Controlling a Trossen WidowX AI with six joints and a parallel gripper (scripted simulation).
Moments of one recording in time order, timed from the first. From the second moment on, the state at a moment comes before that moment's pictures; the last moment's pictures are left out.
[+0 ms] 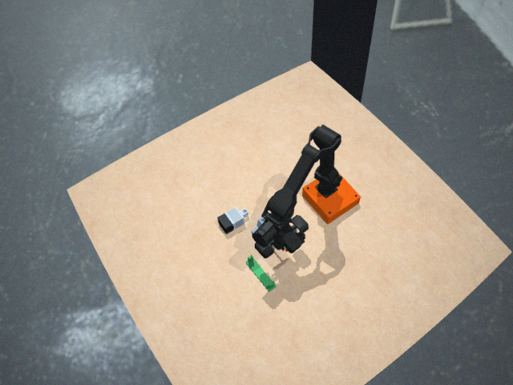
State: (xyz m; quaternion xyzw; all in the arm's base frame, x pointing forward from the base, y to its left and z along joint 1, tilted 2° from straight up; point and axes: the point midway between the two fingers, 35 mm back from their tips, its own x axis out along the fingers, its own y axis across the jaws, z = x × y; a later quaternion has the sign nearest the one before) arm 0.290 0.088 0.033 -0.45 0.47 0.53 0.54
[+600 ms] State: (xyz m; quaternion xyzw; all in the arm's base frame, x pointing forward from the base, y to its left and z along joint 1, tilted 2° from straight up) arm 0.290 0.101 0.037 -0.45 0.46 0.53 0.54
